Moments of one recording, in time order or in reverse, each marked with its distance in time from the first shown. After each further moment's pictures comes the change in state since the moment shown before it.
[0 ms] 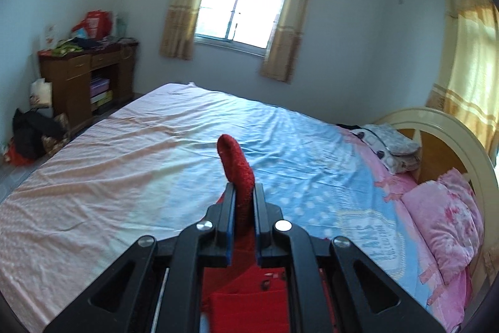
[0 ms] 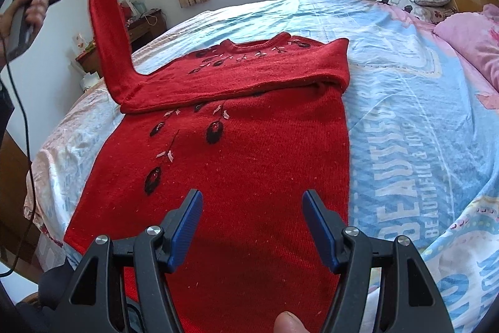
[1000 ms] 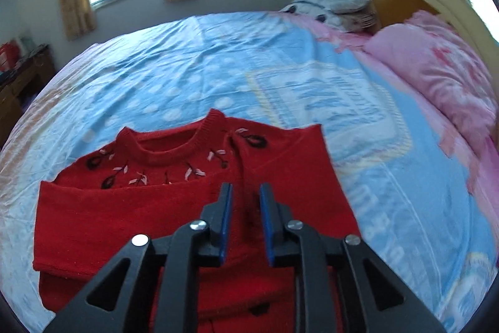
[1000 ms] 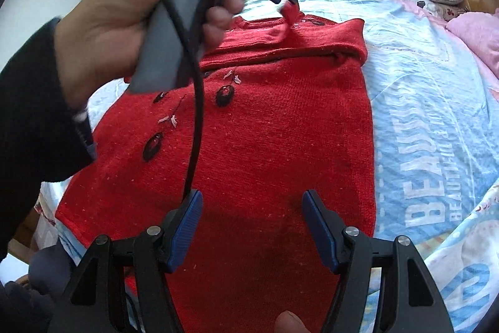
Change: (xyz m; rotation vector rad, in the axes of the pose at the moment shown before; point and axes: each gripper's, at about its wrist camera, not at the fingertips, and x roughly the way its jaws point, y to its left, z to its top) left arm 0.127 -0.212 -0.197 0.414 0.331 -0.113; right arm 0.019 0.013 -0.025 -0.049 0.056 0.016
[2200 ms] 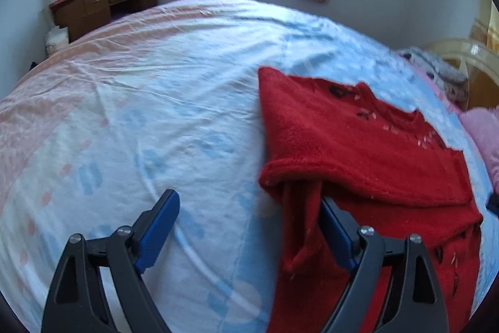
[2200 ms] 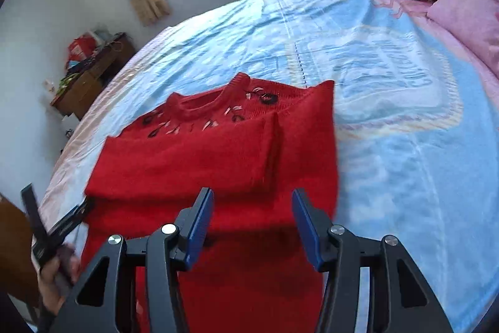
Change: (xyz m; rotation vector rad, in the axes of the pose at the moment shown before) left arm -0.021 0.237 -0.128 -0.449 0.025 0.235; right arm 0.071 -0.082 0.183 0.252 -0.003 -0.060
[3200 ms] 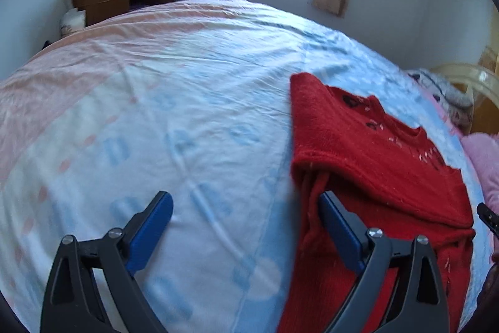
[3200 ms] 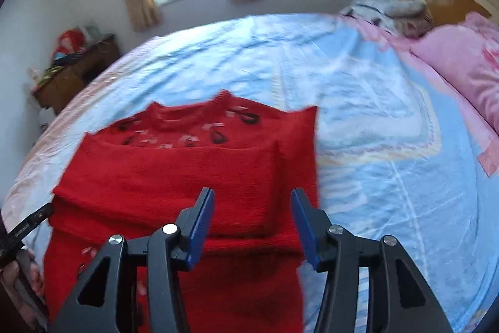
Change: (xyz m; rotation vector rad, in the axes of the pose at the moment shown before) left arm -0.027 0.028 -0.020 -0.141 -0.061 -0.004; right arm -0.016 0.018 -0.022 -0.141 -0.150 -0.092
